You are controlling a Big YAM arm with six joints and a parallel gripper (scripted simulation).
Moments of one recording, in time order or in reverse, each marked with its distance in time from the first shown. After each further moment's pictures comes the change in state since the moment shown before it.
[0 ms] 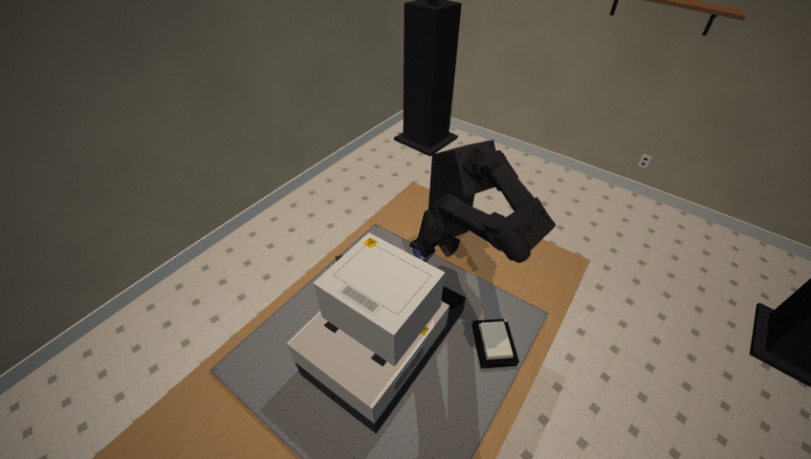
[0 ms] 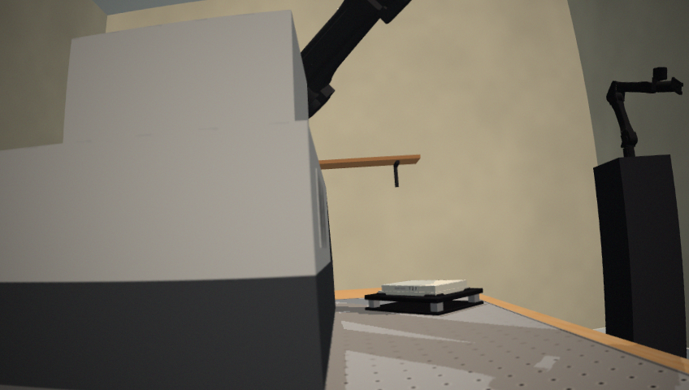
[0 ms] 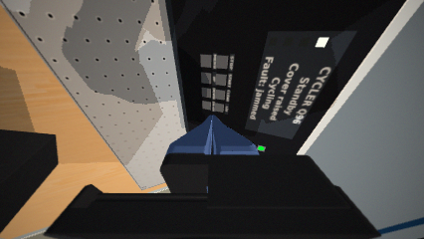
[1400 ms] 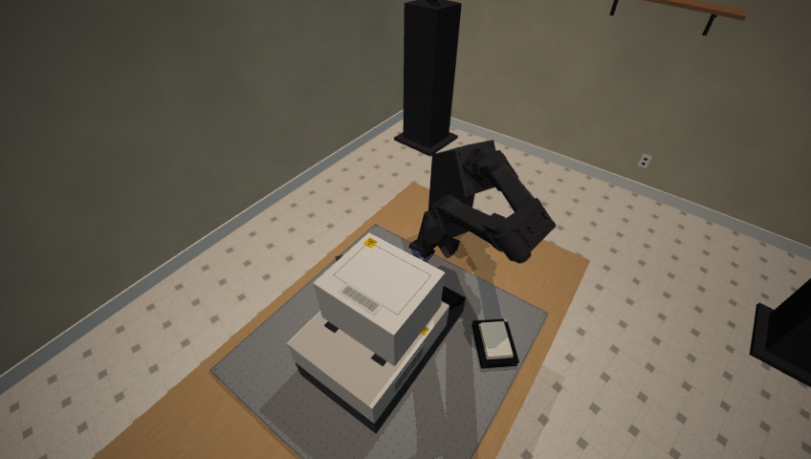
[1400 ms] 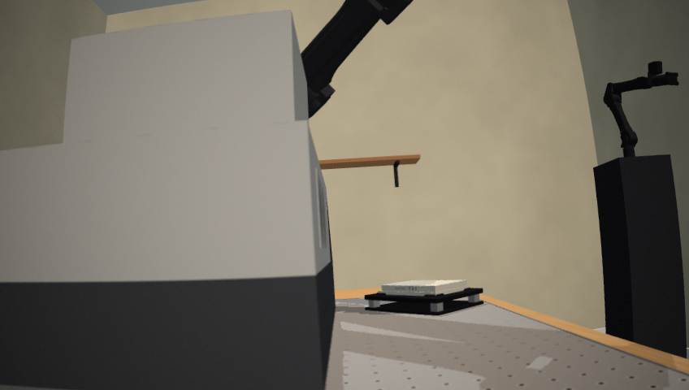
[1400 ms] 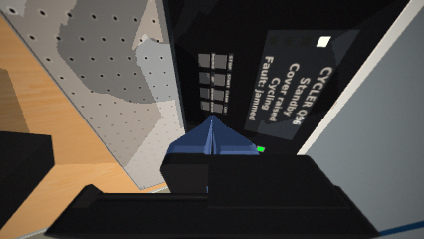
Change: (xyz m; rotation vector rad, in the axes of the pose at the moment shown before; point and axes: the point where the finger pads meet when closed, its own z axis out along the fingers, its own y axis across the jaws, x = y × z) arm 0.001 -0.002 0.003 0.006 0.008 -0.002
